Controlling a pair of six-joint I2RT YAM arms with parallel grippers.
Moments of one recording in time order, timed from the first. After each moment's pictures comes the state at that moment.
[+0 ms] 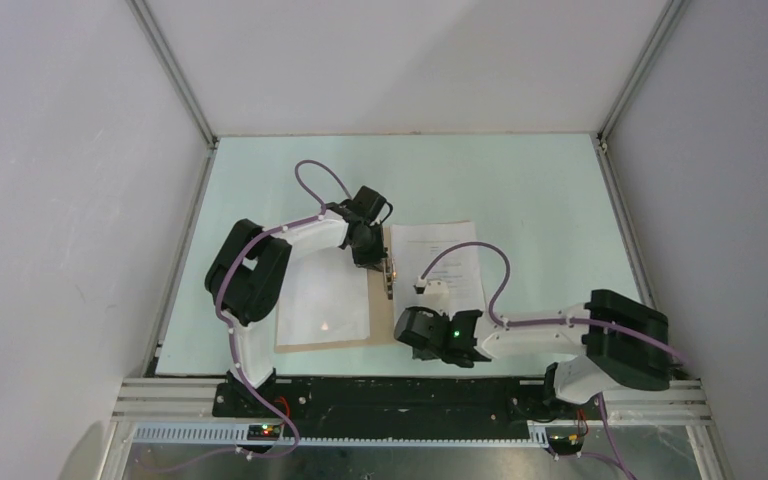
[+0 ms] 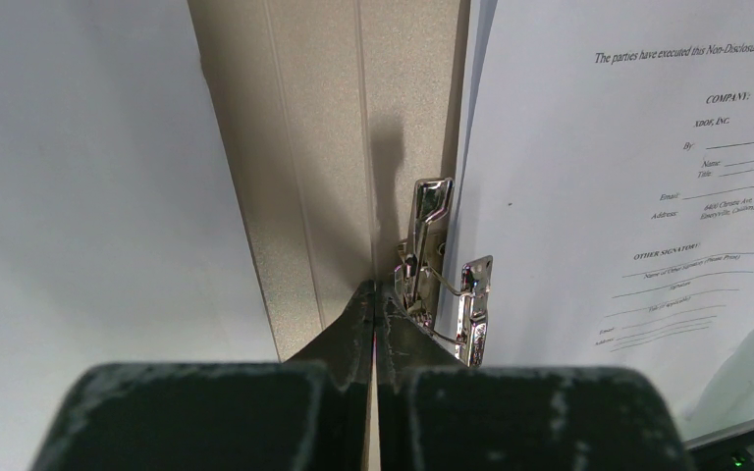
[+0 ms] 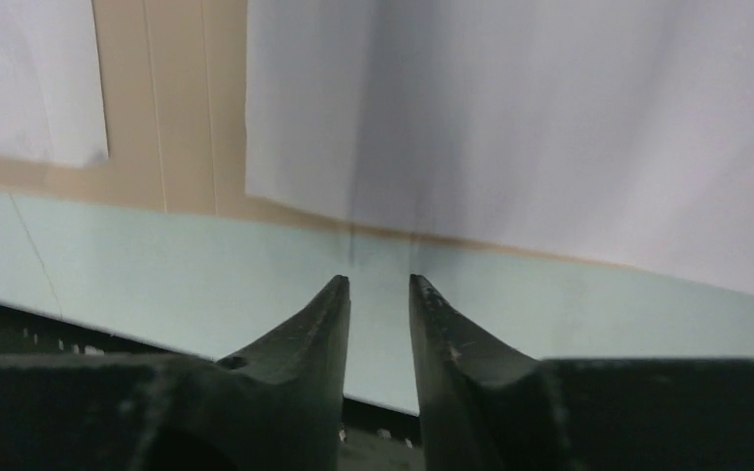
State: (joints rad) left arm -0.58 1.91 1.23 -0.51 0.09 -0.68; right arm 1.28 1.50 0.75 -0.37 0.41 1.09
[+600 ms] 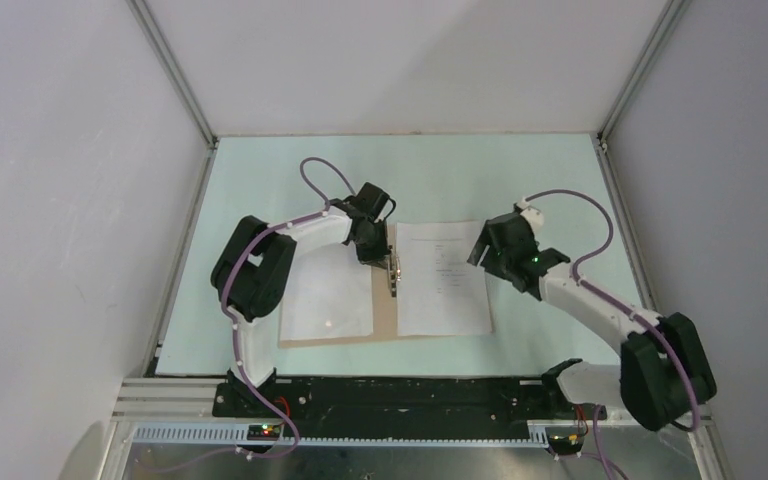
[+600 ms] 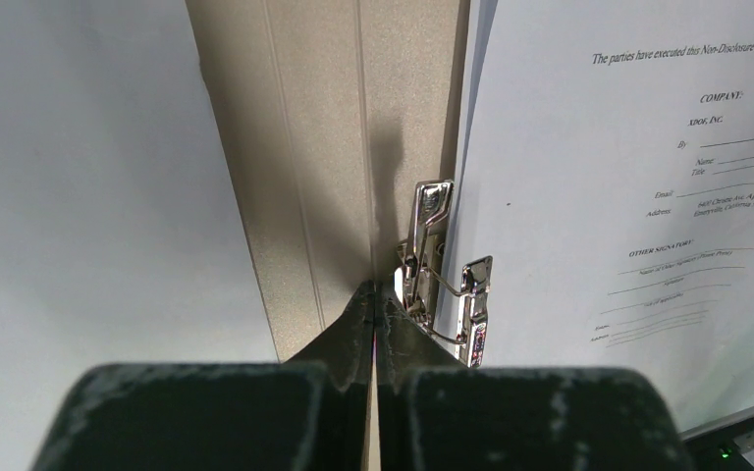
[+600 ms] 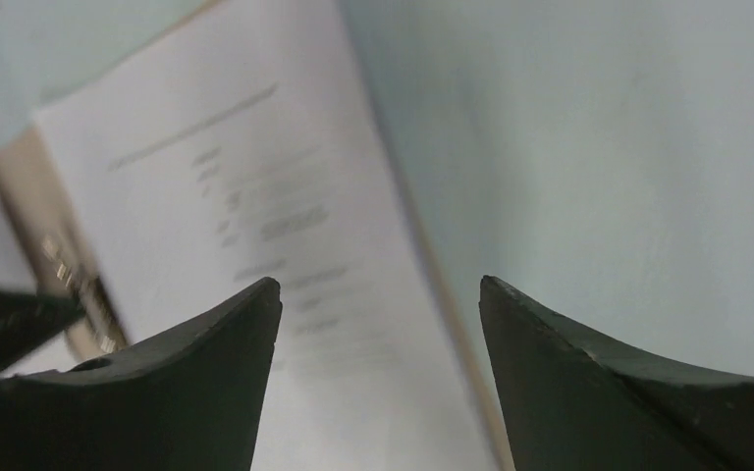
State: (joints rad) left arm -0.58 1.95 1.29 -0.52 0.11 -0.67; right arm 0.53 1.22 0.73 -0.36 0.30 0.80
